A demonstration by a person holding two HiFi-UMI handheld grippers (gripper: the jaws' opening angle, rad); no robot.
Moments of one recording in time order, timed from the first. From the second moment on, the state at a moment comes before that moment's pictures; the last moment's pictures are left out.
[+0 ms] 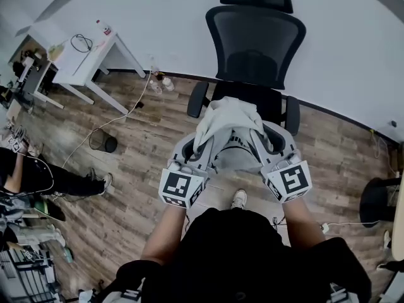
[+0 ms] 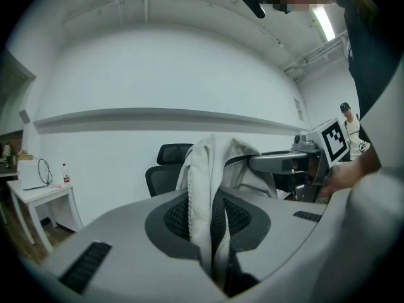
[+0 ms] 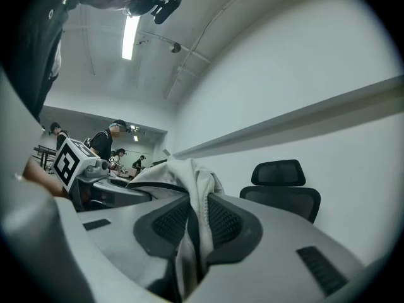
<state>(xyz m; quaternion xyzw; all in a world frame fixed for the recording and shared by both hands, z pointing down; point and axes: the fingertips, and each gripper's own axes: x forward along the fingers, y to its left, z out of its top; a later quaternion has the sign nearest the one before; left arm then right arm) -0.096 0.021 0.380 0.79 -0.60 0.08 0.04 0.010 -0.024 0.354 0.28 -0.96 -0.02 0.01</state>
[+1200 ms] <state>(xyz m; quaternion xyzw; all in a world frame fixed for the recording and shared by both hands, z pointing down) -0.156 -0.175 0.437 0.85 -0.51 0.11 0.07 -0.044 -0.198 0.413 0.36 -0.93 0.02 0.09</state>
